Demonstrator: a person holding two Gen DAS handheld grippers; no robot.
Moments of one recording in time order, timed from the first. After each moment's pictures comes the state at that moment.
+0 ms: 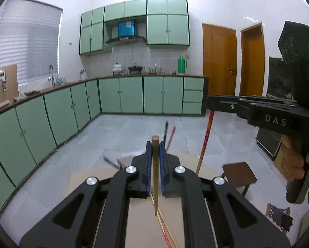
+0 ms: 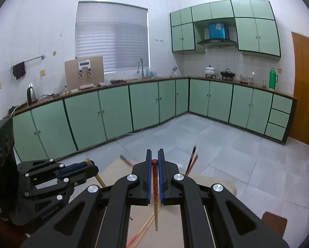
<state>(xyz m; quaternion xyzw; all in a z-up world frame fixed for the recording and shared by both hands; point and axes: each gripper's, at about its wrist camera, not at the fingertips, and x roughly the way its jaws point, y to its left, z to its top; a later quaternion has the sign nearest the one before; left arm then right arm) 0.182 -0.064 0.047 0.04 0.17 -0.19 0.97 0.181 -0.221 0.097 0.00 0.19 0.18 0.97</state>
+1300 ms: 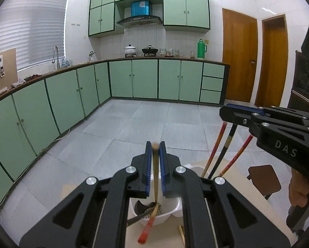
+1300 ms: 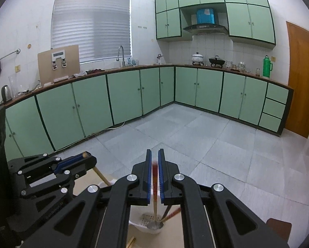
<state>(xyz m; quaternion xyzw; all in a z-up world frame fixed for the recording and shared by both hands) 0.389 -0.069 -0.015 0.03 0.23 -0.15 0.96 0.362 -0.212 0.020 0.00 0.23 0.13 0.97</state>
